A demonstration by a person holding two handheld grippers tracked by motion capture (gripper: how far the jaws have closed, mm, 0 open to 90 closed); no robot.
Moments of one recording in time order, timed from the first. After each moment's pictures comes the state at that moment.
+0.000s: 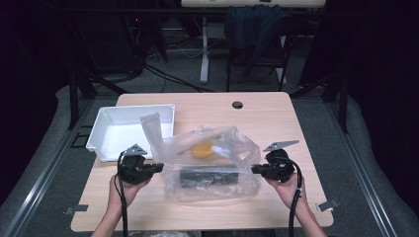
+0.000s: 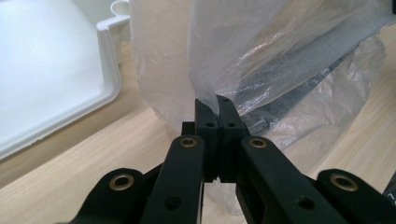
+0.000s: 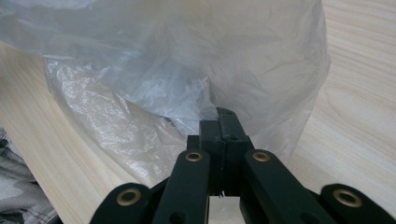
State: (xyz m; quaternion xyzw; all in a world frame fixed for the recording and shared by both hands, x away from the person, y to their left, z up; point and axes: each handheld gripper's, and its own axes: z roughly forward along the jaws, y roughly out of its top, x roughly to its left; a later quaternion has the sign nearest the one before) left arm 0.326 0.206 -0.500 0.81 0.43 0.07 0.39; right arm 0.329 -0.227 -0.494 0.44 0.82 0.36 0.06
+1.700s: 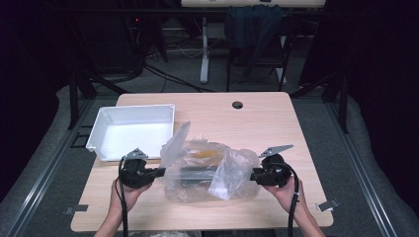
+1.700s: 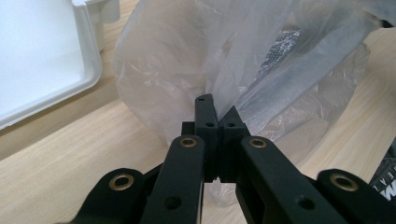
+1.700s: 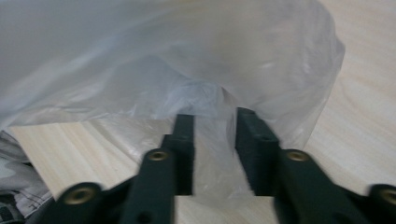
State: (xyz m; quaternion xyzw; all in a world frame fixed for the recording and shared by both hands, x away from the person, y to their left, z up) left arm 0.319 0.204 -0.507 0.80 0.44 0.04 0.40; right arm 0.316 -0.218 -0.497 0.41 0.84 0.33 0.07
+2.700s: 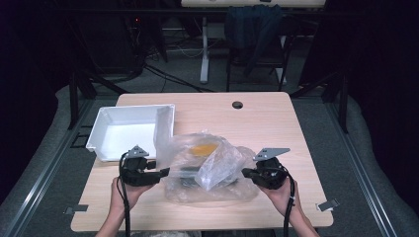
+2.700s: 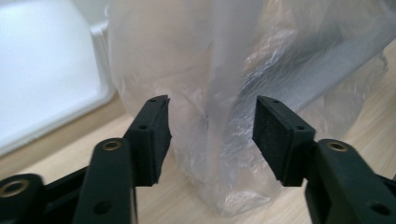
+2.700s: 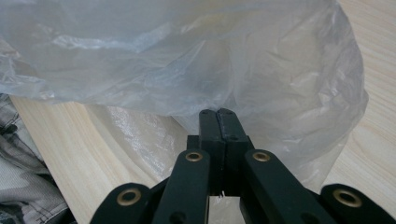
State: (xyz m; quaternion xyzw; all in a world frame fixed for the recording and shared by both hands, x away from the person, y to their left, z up) left arm 0.315 0.198 -0.485 0.80 0.44 0.10 0.40; right arm 0.304 -0.198 -0.484 0.37 0.85 0.37 0.10
